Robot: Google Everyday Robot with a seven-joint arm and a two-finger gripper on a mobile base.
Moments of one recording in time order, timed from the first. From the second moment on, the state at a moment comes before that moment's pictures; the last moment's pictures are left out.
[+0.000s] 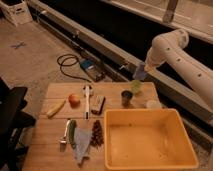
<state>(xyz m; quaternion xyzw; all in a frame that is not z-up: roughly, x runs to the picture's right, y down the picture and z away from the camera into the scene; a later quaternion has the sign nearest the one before) 0.249 -0.129 0.796 -0.08 -0.02 0.08 0.99</state>
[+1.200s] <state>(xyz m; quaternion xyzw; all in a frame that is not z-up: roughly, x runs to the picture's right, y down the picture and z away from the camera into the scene) 0.267 -0.108 0.878 -0.12 -0.10 0.19 0.97</state>
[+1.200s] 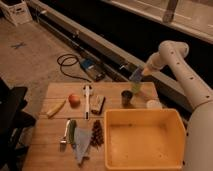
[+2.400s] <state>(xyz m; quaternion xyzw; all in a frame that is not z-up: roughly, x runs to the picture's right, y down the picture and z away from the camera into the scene) 0.294 -0.085 0.915 -0.13 -0.10 0.24 0.96</state>
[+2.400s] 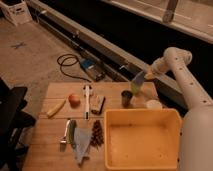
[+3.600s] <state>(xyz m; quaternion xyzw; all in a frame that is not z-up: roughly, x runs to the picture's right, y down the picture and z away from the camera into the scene) 0.288 -0.070 0.915 -0.15 -0.10 0.23 0.96</state>
